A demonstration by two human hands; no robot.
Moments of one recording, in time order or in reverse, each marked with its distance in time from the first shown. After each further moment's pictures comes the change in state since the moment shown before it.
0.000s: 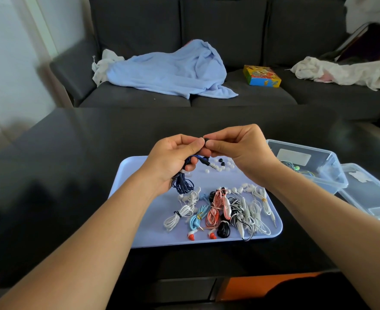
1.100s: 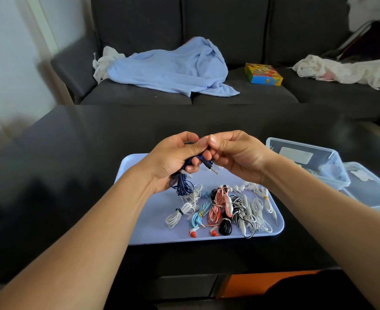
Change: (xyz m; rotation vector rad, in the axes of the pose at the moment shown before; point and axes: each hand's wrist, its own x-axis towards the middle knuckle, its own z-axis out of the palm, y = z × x) left_hand -0.007 0.007 -0.003 -0.109 -0.226 -0.070; right_hand 0.000 -0.006 0.007 0.398 -0.313 0.296
